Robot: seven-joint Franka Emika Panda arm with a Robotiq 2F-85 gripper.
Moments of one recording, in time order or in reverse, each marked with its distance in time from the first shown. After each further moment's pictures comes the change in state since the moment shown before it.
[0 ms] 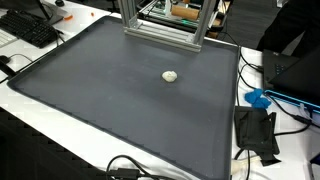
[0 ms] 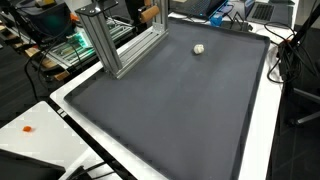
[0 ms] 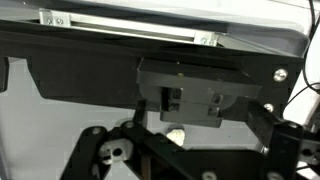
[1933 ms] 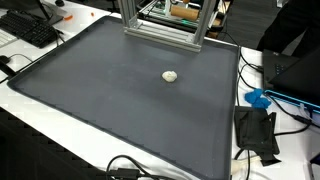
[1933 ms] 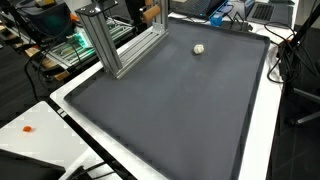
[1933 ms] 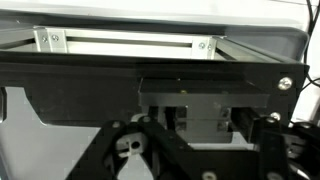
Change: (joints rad) arm -0.016 -0.050 0.004 -0.061 0.039 0.016 0.038
